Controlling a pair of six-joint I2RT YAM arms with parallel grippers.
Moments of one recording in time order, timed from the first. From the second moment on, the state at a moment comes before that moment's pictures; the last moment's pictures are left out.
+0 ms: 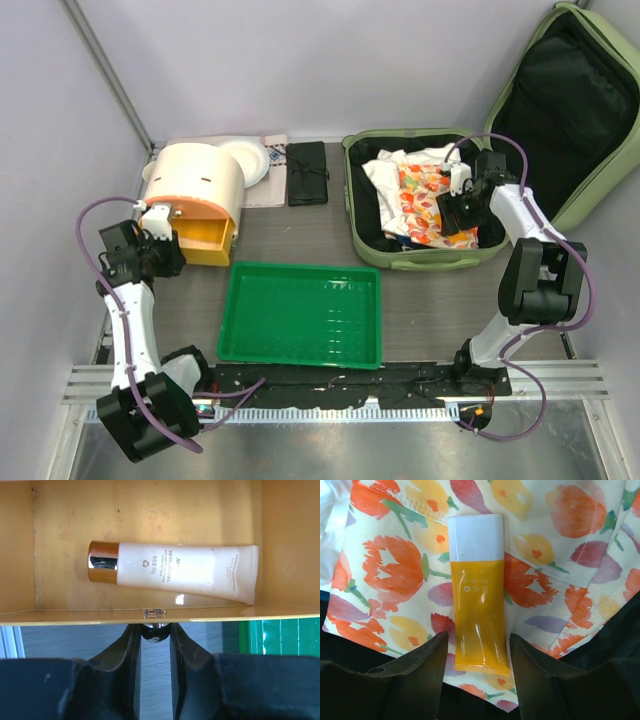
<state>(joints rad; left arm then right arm) 0.41 0.94 0.78 -0.65 0.42 0.36 -0.11 1.68 1.29 -0.78 -0.26 -0.47</state>
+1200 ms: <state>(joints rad) 0.40 0.98 0.59 -0.12 0.44 -0.12 -0.08 1.67 1.24 -0.71 -0.20 -0.45</state>
